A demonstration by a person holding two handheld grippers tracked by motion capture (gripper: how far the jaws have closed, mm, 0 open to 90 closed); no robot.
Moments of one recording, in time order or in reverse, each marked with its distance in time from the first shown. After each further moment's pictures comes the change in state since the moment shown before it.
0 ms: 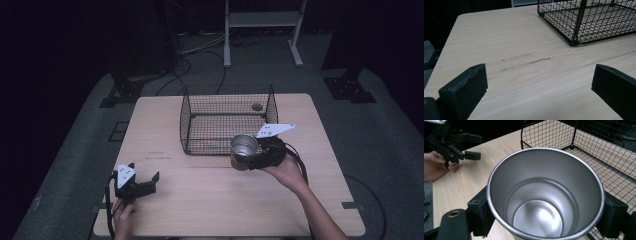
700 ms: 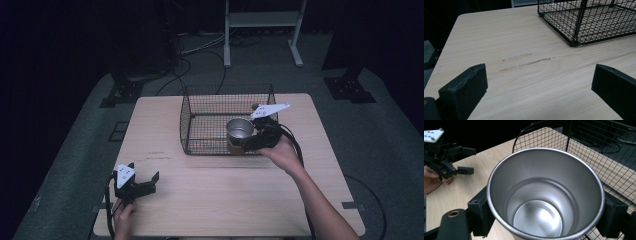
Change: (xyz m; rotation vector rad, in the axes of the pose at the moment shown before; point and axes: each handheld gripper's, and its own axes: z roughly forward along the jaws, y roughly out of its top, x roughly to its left) left arm 0.001 0.000 0.000 -0.007 0.000 0.003; right arm -0.017 0.045 0.006 0.007 -0.014 -0.009
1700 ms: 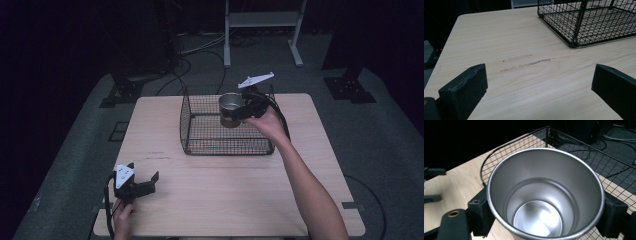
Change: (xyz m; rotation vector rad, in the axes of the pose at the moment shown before) left arm 0.001 0.000 -0.001 -0.008 -0.005 -0.012; right arm -0.048 0.059 0.041 0.029 -0.075 0.052
